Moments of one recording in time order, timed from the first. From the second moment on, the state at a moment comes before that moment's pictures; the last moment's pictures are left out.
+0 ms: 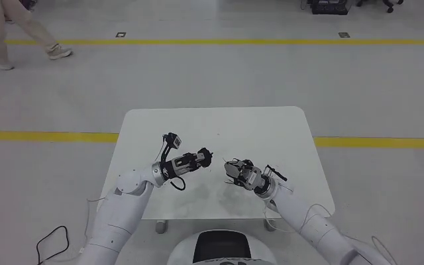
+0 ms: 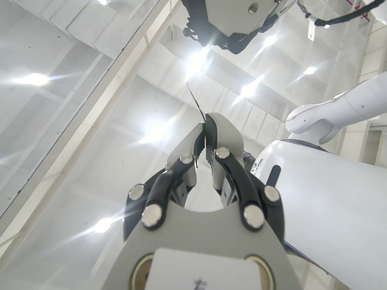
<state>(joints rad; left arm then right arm) 1.41 -1.26 -1.30 -1.36 -0.41 -0.34 -1.06 -1.24 -1.24 0.75 -1.03 1.57 0.34 1.38</state>
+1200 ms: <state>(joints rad) 1.43 -1.24 -1.29 -1.42 -0.45 -0.32 -0.94 -1.32 -1.21 0.97 -1.20 1.15 -0.04 1.24</state>
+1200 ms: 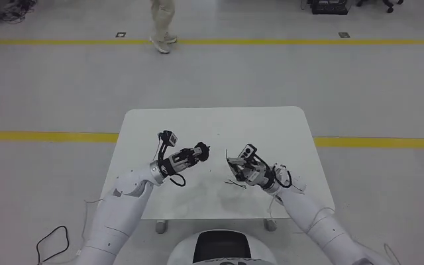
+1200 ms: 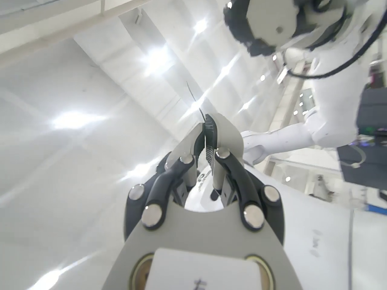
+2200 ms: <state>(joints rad) 1.46 -1.20 -1.31 -1.53 -0.46 -0.26 -0.90 -1.54 -1.16 1.18 -1.61 0.18 -0.34 0.80</state>
